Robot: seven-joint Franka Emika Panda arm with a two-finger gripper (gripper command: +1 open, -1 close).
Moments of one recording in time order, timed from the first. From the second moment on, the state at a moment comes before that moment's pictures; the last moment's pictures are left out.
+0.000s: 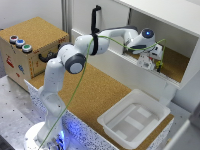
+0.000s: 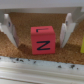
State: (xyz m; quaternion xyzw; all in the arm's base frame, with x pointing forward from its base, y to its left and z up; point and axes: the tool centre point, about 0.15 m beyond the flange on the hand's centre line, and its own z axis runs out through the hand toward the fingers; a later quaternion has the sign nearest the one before) arm 0.665 -0.261 0.455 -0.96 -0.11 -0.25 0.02
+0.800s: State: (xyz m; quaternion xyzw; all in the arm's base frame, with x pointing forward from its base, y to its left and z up) arm 0.631 -0.254 0.485 -0.96 -0.12 -0.23 0.07
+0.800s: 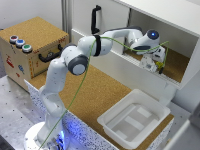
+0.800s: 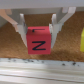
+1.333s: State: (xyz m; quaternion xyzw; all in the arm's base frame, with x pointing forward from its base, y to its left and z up) arm 0.549 -0.238 0.505 -0.97 -0.14 -0.19 0.09
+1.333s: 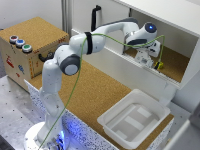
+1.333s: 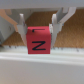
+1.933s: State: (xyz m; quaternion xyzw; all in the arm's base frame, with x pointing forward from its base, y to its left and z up) arm 0.463 -0.303 0.442 -0.99 -0.06 -0.13 0.07
